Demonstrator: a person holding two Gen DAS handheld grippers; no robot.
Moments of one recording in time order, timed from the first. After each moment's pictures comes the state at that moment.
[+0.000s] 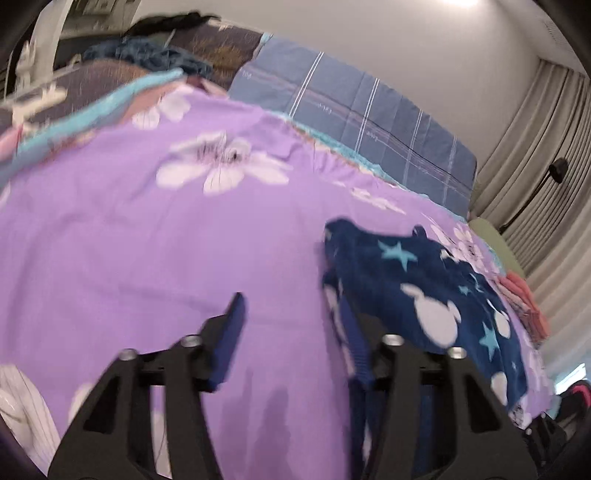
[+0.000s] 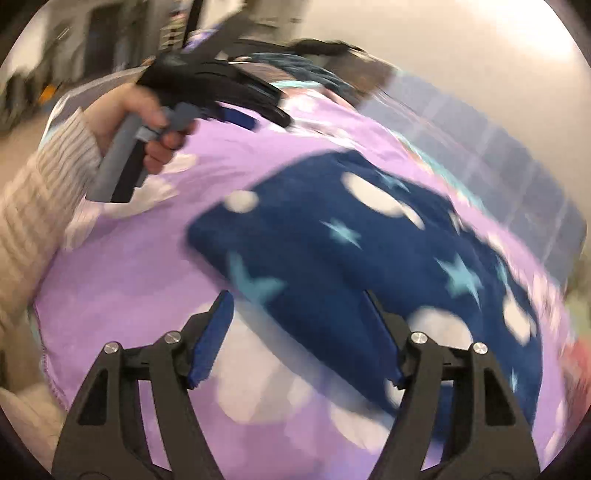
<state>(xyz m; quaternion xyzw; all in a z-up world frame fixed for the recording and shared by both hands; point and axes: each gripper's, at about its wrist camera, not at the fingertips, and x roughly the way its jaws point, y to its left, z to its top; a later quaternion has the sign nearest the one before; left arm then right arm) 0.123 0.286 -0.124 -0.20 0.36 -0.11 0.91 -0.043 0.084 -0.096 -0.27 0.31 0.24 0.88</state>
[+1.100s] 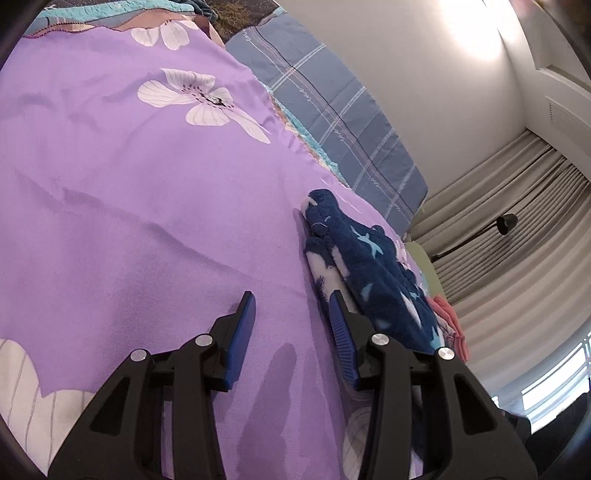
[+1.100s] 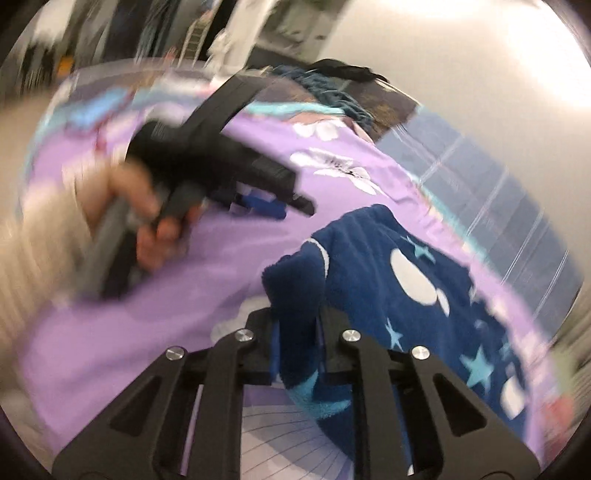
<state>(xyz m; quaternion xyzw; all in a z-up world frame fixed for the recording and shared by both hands) 0.131 0.305 -0.177 -0.36 0.35 -0.22 0.84 -0.013 0.119 -0.079 -0.27 0.28 0.26 0.89</state>
